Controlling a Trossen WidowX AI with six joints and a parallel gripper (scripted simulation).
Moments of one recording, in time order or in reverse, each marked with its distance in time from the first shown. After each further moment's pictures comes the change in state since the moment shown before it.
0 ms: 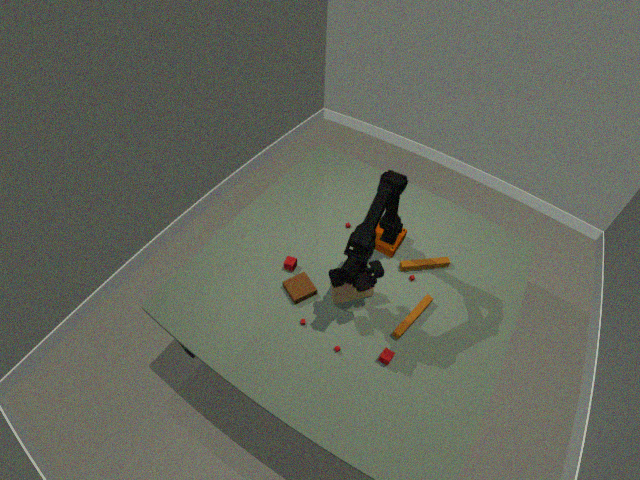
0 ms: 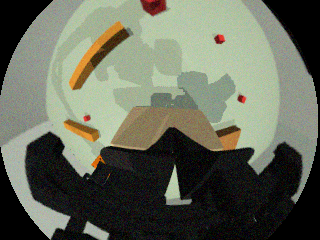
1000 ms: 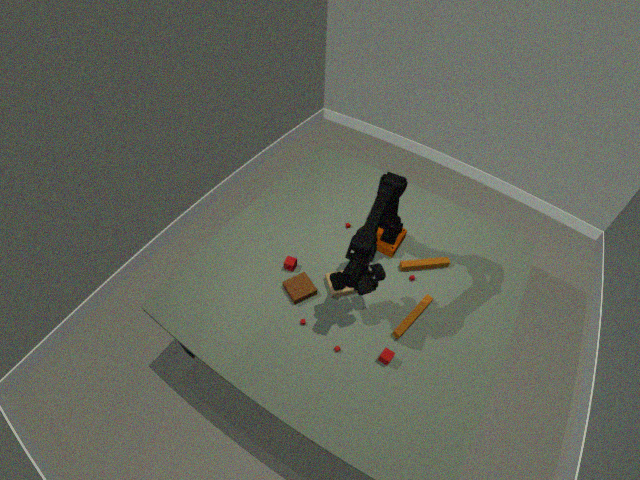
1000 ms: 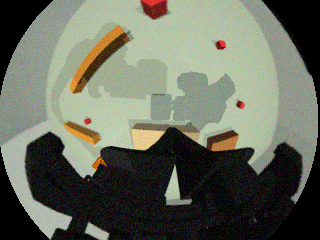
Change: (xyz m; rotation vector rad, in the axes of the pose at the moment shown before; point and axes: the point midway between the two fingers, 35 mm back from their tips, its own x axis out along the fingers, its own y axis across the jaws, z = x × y) arm 0.000 0.000 0.014 -0.011 -0.005 0.000
